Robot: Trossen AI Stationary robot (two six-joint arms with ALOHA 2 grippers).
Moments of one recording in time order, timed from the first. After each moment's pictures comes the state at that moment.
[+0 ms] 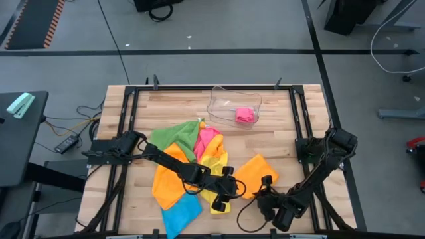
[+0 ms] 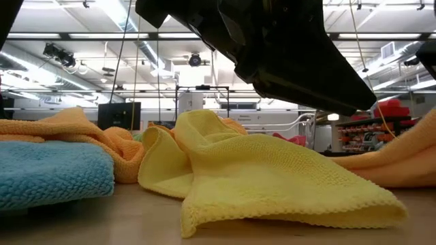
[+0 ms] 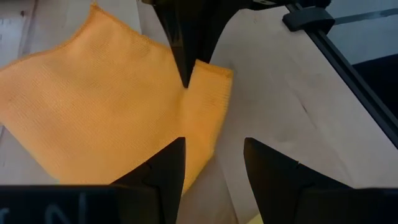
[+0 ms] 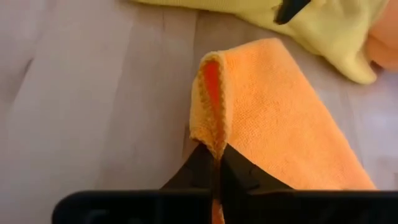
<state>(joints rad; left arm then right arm) -0.38 2.16 1.47 0.07 -0.12 -0.07 0.96 1.84 0.93 -0.42 0.73 0.66</state>
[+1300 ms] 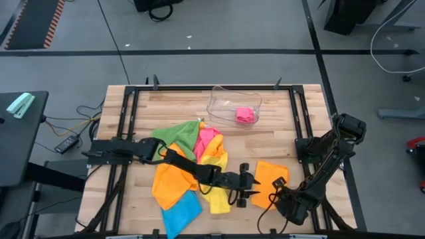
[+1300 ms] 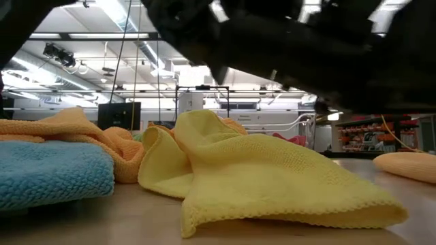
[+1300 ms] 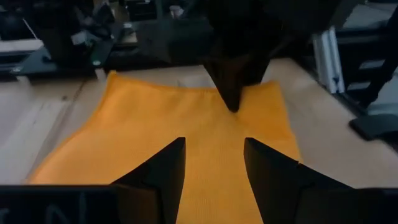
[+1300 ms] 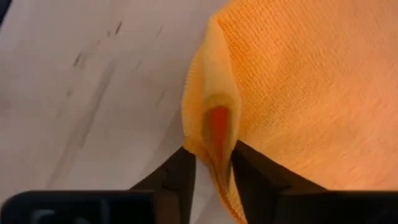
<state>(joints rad) -0.31 2.45 1.69 0.48 -0.19 -0.03 1.03 1.63 0.86 -0.66 0.13 0.52</state>
